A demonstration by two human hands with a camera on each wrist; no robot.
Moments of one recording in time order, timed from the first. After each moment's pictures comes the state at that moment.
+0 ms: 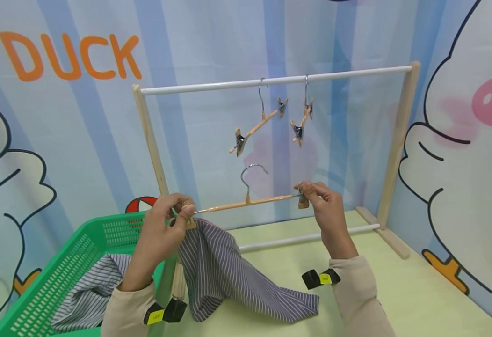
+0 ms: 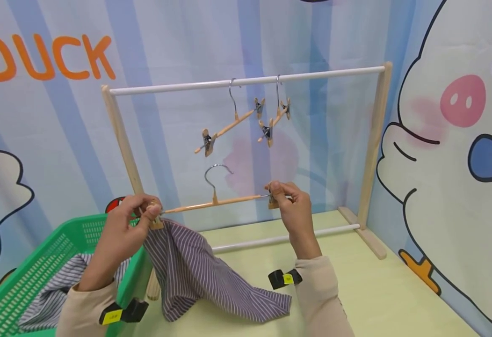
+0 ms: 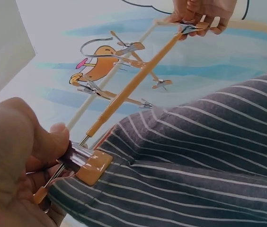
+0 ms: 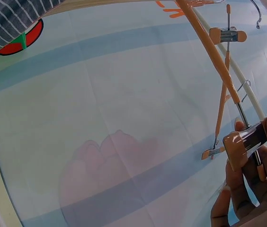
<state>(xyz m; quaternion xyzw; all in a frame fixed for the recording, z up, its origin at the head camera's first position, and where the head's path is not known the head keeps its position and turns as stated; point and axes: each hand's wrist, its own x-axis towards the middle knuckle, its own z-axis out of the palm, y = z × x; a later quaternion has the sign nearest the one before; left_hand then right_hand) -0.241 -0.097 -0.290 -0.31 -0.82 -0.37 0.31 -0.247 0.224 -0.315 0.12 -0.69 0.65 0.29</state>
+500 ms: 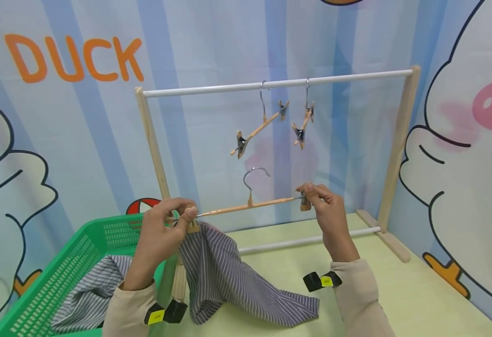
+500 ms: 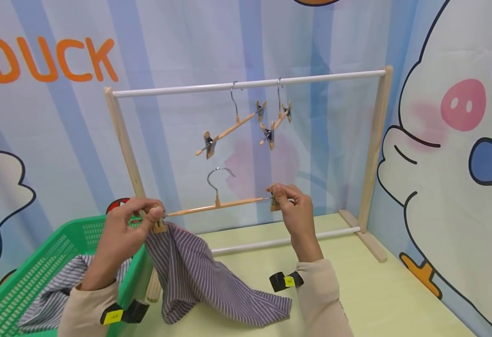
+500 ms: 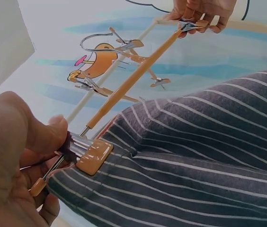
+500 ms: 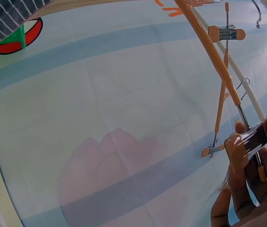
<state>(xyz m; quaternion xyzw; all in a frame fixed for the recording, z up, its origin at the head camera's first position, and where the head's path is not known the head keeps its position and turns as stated) -0.243 -0.100 -0.293 -0.30 -0.81 -0.39 0.32 -0.247 0.225 -0.316 0.12 -0.70 0.64 0.29</state>
